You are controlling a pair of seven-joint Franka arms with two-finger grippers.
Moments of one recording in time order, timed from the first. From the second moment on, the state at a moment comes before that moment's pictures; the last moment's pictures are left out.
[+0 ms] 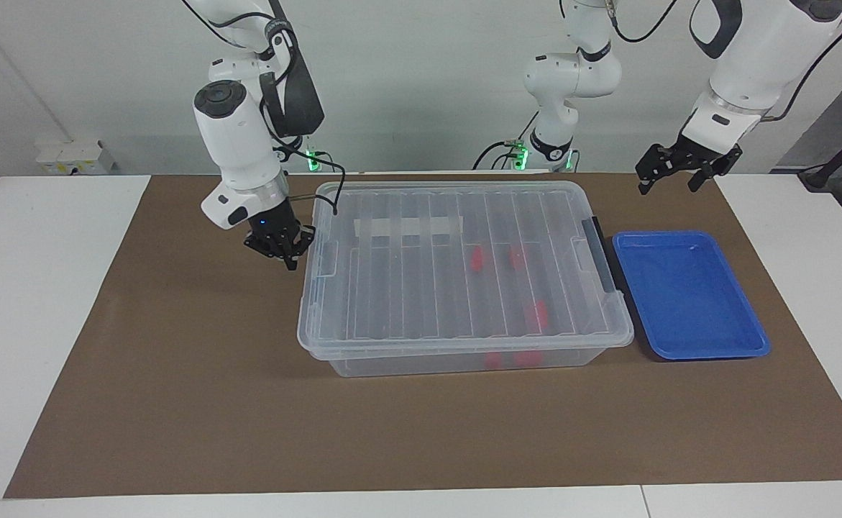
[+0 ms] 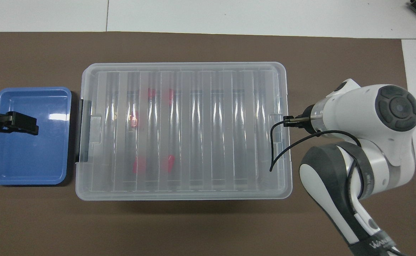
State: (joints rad) left arm -0.10 -0.07 0.05 -1.68 0.01 1.55 -0.03; right arm 0.22 0.01 -0.03 -2.00 0.05 2.12 0.20
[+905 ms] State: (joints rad) left arm -0.10 -0.07 0.05 -1.68 0.01 1.55 -0.03; right arm 0.07 -0.07 -0.04 -1.70 0.04 1.72 0.20
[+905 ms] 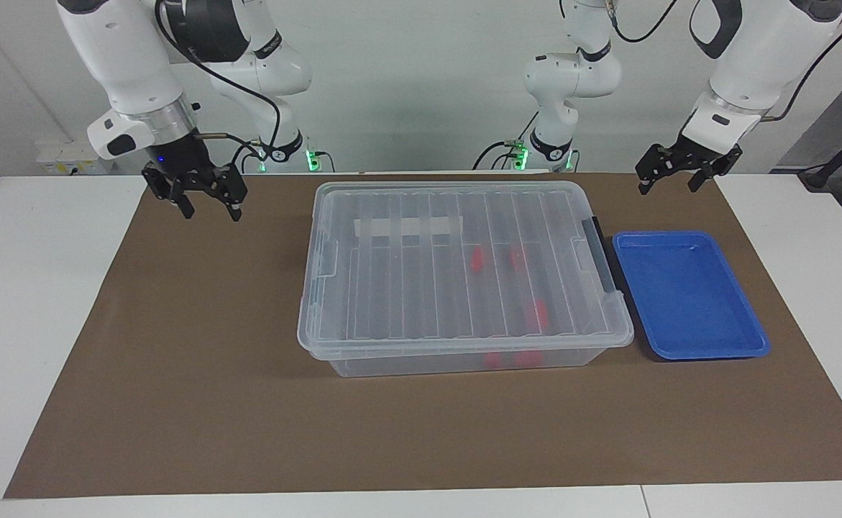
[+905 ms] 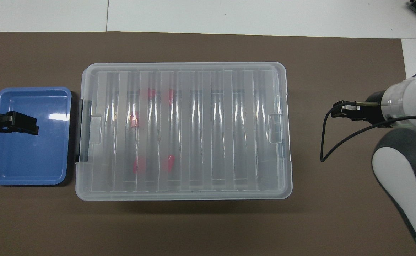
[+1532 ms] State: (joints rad) left arm -0.10 -0.07 0.05 -1.68 0.01 1.55 -0.03; right arm 0.05 0.01 -0.04 -1.52 0.04 1.49 0.19
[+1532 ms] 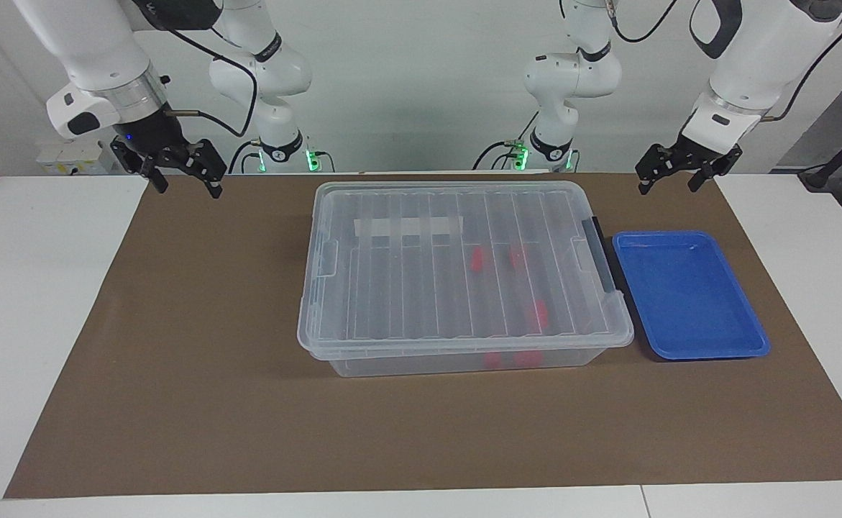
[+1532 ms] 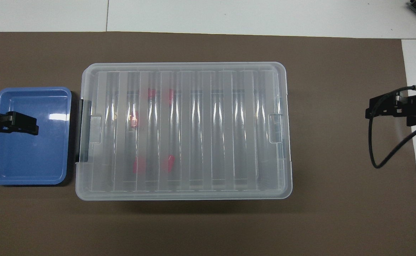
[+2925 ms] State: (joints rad) left arm -0.10 -0.07 0.05 -1.68 0.01 1.55 -0.03; right arm 0.02 -0.01 -0.02 -1.54 -0.02 1.52 0.14
